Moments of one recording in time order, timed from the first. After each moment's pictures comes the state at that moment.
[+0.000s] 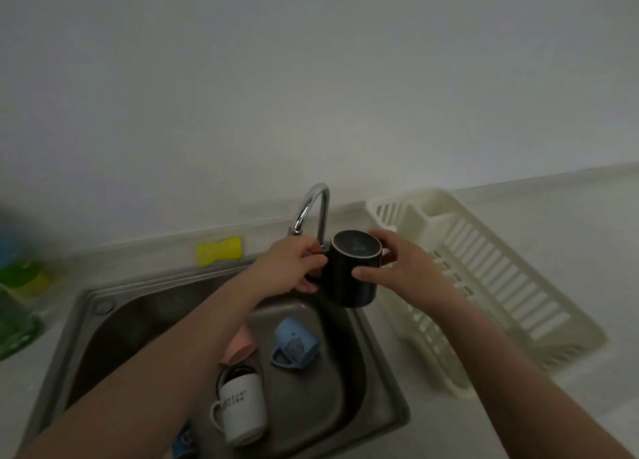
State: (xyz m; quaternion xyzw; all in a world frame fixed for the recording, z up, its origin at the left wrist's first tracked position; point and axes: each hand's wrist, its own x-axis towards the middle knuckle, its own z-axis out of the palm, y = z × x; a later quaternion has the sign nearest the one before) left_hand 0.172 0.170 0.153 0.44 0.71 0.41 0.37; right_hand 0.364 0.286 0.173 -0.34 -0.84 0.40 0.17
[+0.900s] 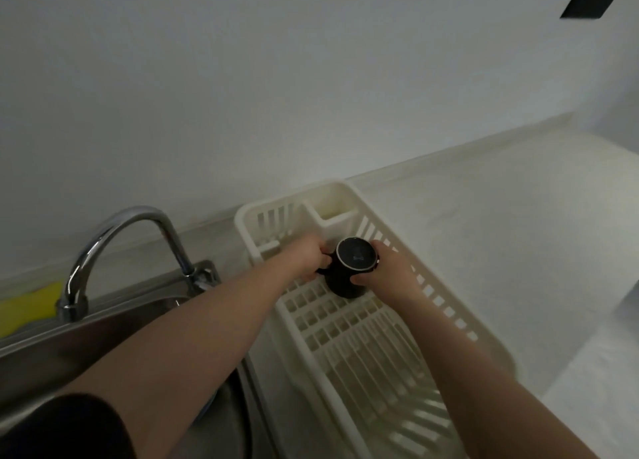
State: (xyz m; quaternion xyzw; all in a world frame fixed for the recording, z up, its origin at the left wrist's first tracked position) left_hand 0.277 0.467 0.071 0.47 0.75 0.19 0.42; right_hand 0.457 0.495 0.085 -0.54 -0.77 0.31 0.12
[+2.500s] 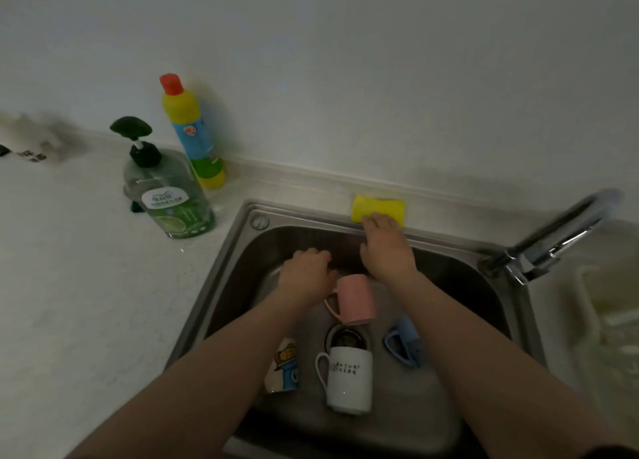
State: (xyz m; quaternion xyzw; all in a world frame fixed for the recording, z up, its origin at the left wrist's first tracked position) left_hand 0.029 0.026 -0.007 0.27 0.94 0.11 0.17; right_hand 0.056 0.194 -0.008 -0.14 -0.98 0.09 -0.02
